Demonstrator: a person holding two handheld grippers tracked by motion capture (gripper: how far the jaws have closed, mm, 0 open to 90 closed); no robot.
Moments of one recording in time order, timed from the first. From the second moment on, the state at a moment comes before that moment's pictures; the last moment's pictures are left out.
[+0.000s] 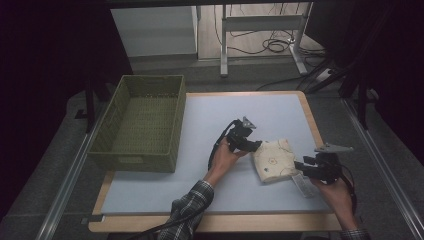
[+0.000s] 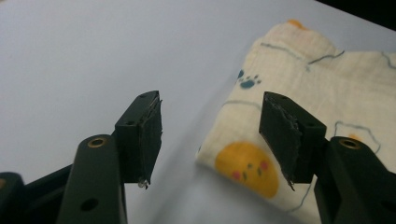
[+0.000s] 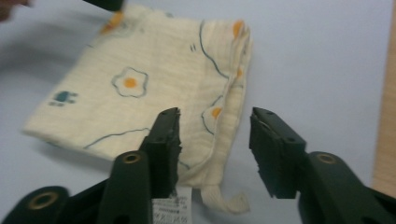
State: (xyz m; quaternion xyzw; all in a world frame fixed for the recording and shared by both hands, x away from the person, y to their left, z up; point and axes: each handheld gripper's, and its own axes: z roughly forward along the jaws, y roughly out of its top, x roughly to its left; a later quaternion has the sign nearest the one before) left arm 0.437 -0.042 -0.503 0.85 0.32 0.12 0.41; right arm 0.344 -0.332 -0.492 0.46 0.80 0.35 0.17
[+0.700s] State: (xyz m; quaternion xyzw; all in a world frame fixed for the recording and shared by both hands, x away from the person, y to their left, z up) left arm 0.438 -0.029 -0.511 0.84 0.33 0.11 0.41; right arm 0.344 -0.326 -0.513 0.50 0.79 0.35 0.09
